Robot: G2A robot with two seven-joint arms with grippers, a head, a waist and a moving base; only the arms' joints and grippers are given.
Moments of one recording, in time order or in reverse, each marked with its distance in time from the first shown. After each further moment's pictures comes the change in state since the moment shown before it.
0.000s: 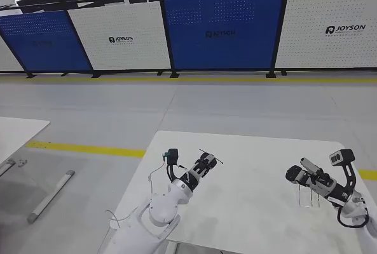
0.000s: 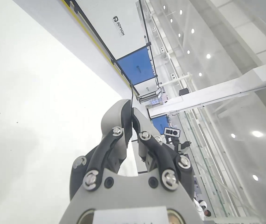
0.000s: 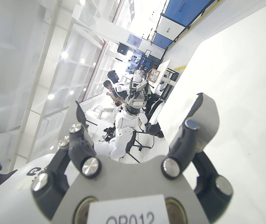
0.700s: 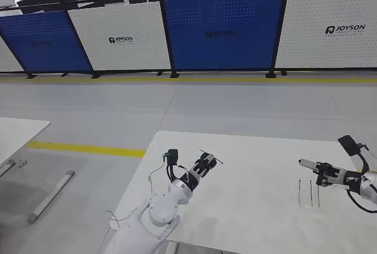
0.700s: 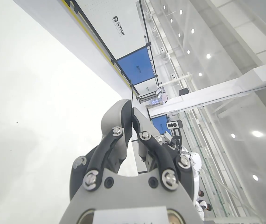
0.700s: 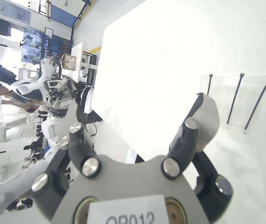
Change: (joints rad) left arm 0.000 0.000 0.000 0.000 0.000 0.000 0.000; right arm 0.154 0.073 0.062 -0.109 -0.604 0.432 0.213
